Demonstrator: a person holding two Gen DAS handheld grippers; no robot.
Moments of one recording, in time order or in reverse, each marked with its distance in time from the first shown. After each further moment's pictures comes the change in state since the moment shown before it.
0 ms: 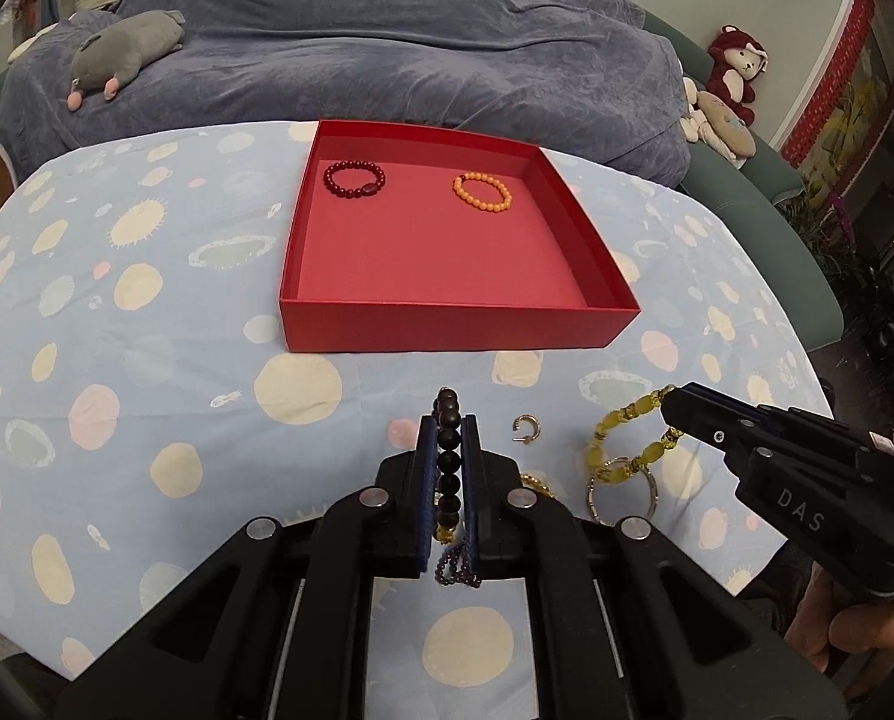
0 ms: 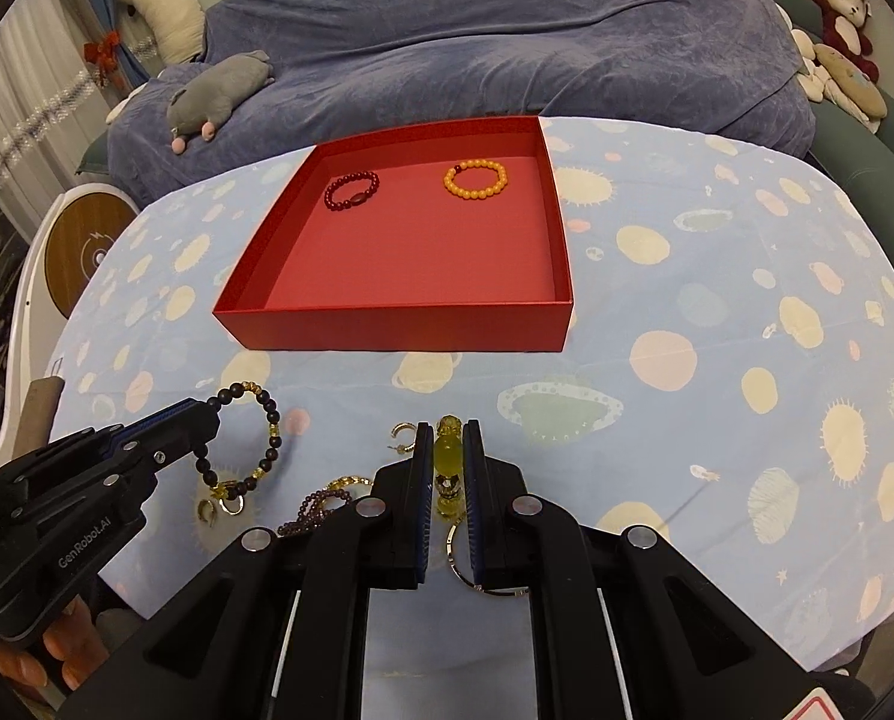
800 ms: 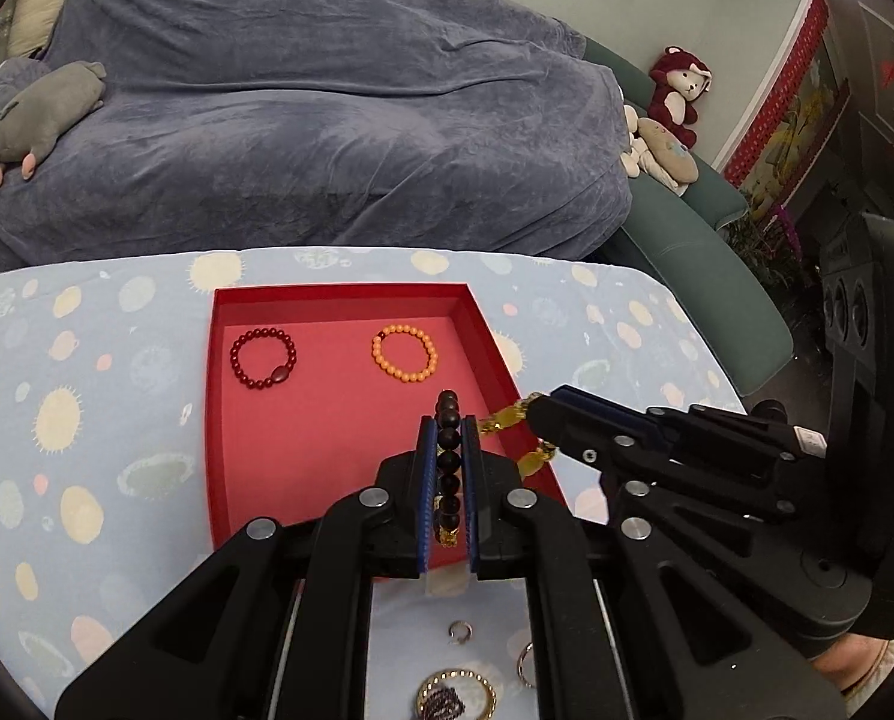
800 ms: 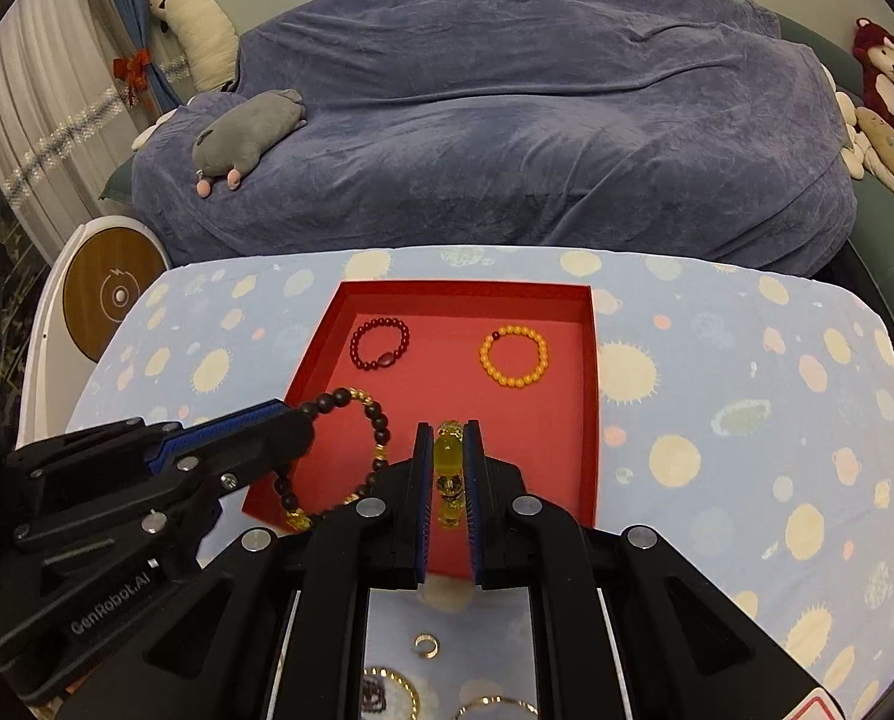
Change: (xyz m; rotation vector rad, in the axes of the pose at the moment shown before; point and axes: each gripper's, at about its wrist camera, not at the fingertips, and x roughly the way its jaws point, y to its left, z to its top) left arm 0.030 -0.019 0.147 0.058 -0.045 -0.162; right arm 0.031 0.012 0.150 -0.054 -0.070 0.087
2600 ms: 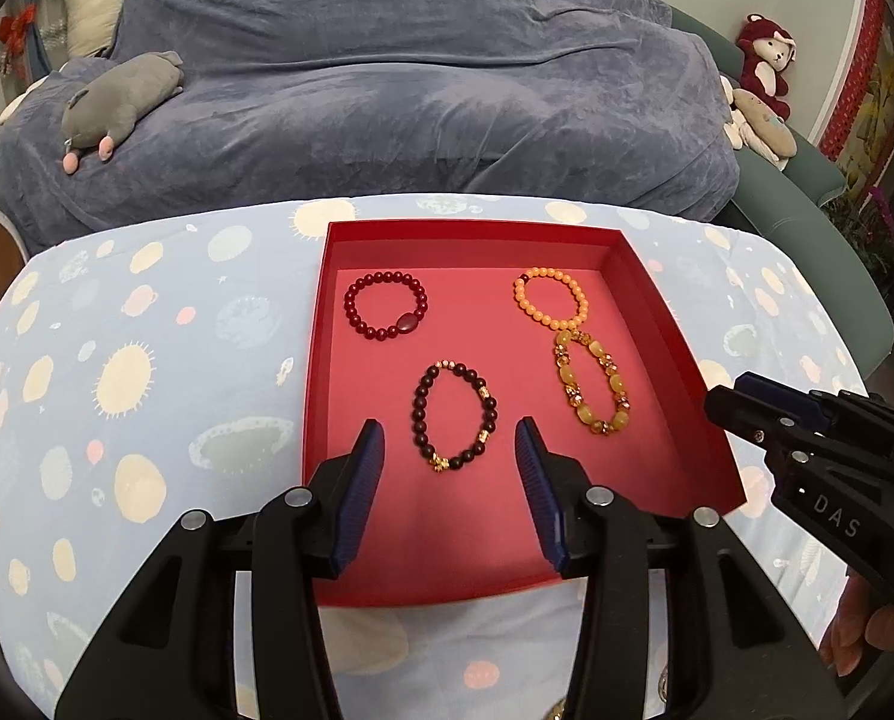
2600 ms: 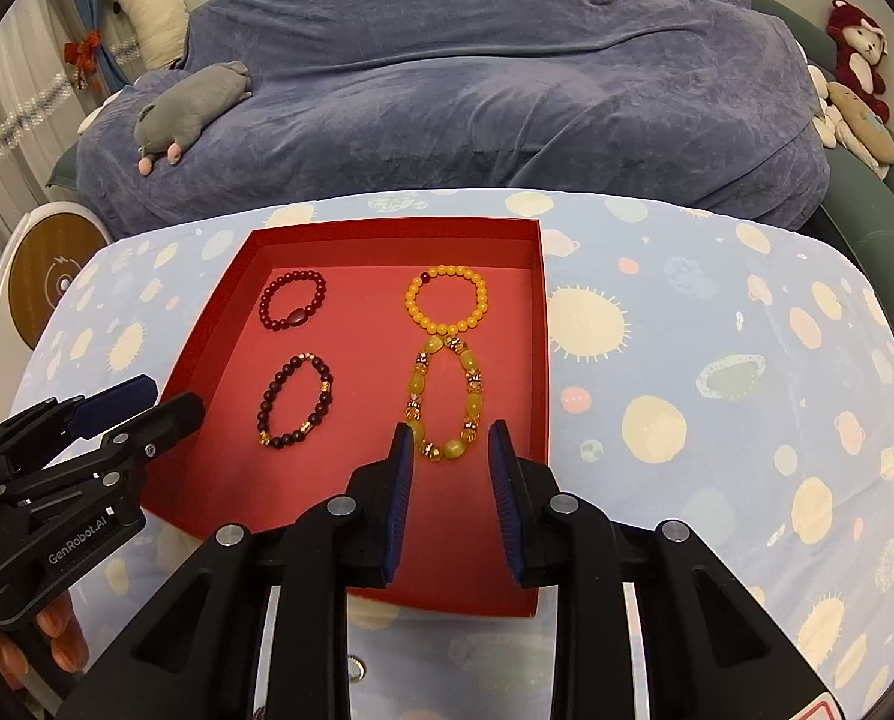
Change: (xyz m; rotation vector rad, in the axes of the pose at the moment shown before) left arm 0.029 0.039 -0.040 -0.007 0.028 0.278; right arm 0.029 -0.024 -0.044 0.013 0.052 -0.139
